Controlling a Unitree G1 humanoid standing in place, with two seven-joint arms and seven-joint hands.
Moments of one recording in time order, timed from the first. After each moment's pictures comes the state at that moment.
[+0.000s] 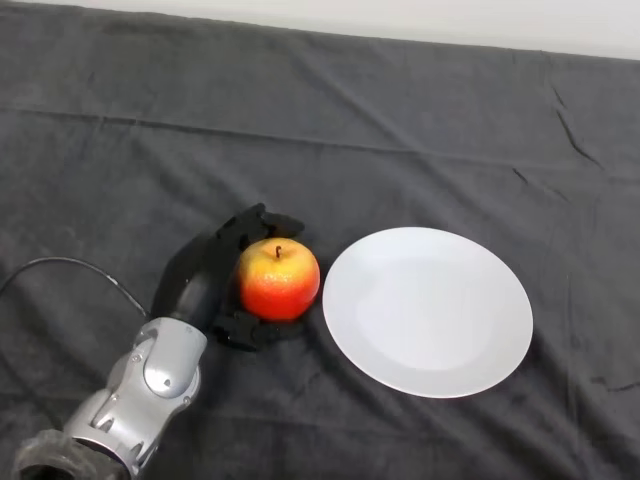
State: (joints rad) left arm -0.49 0.33 -0.43 0.58 0.21 -0.27 0.28; right arm -0.45 -0.36 -0.82 1.76 0.01 -1.22 -0.29
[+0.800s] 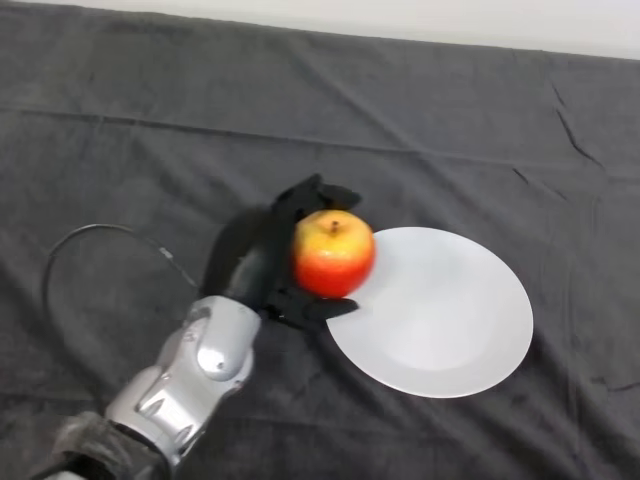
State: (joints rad) left arm -0.62 0.23 -0.58 0.60 0.22 -0.27 0.37; right arm -0.45 -0.36 -0.82 1.76 0.02 -1.22 -0.29
